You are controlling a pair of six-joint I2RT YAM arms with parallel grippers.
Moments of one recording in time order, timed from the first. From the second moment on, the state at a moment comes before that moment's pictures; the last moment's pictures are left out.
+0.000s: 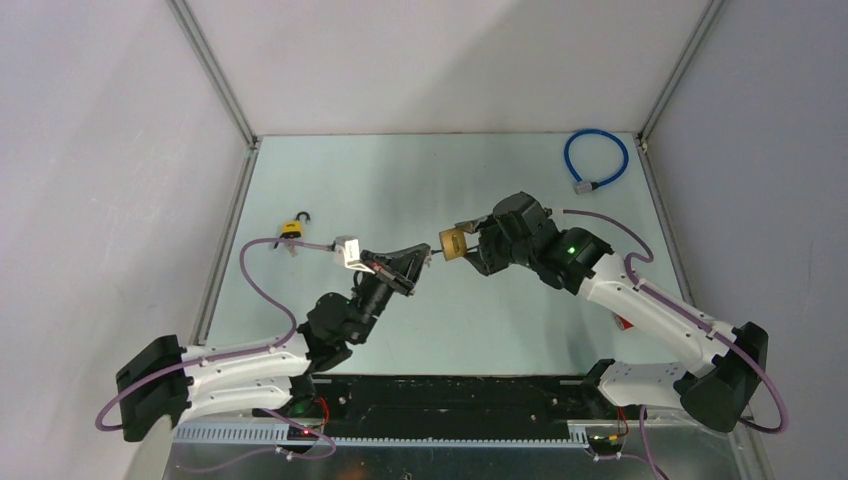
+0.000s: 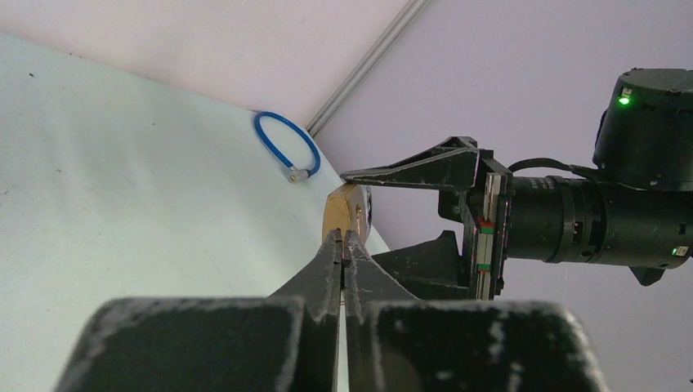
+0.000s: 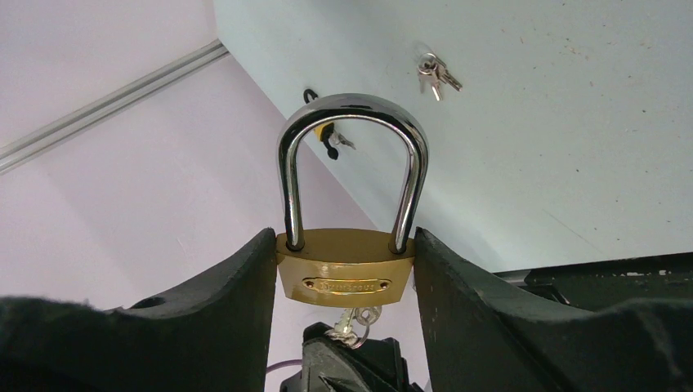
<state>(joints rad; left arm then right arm) -1.09 0.95 0.34 0.92 -0.54 -0.58 0.81 1.22 1.17 -0.67 0.17 1.86</state>
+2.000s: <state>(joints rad) -1.13 0.99 0.34 1.07 -0.66 -0.55 0.80 1.15 1.07 -0.50 0.15 1.91</state>
